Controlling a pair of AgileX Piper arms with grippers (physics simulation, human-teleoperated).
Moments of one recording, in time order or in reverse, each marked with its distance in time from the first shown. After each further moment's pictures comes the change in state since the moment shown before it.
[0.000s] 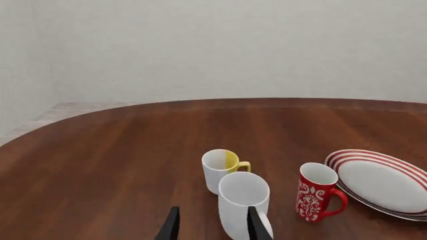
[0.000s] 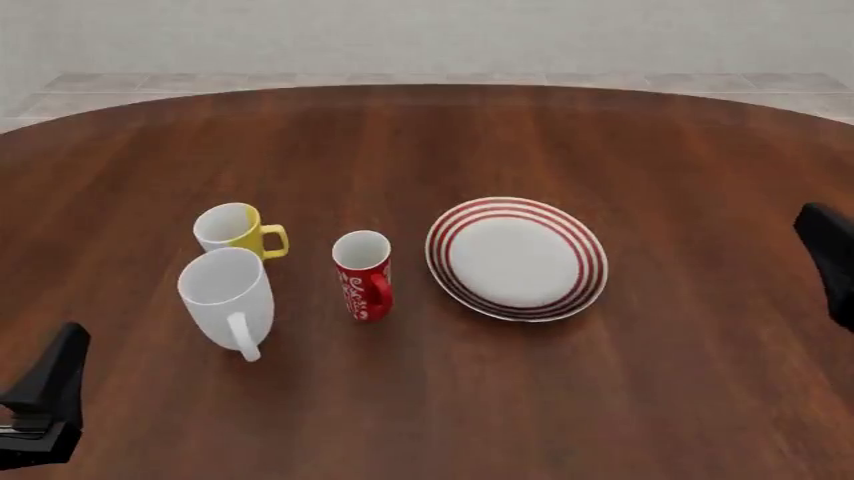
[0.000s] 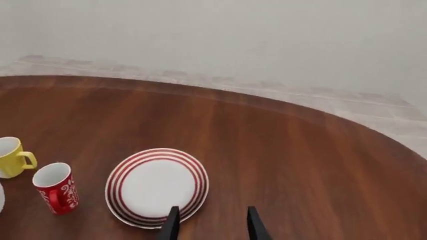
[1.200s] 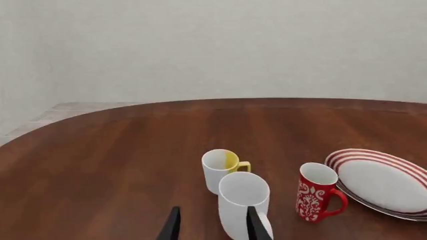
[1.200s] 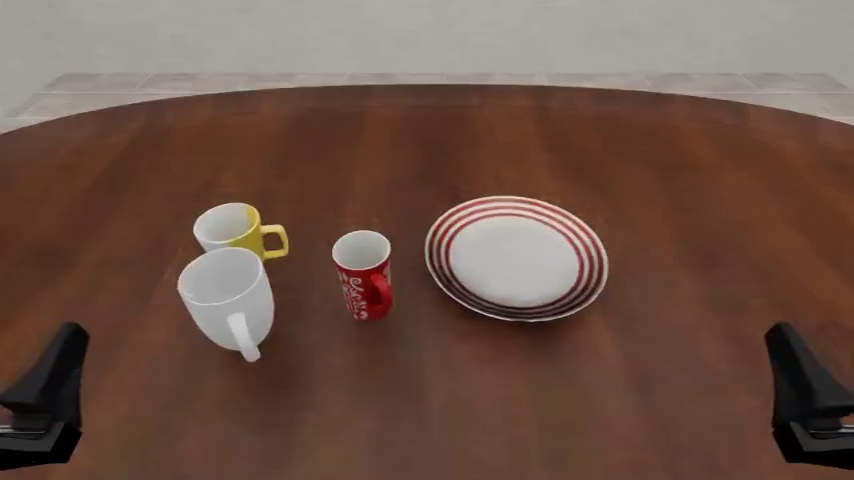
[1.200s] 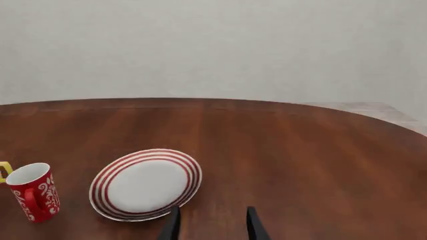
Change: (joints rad) left arm 0.000 0.000 0.000 0.000 0.000; right arm -0.080 -0.366 0.511 -0.306 0.085
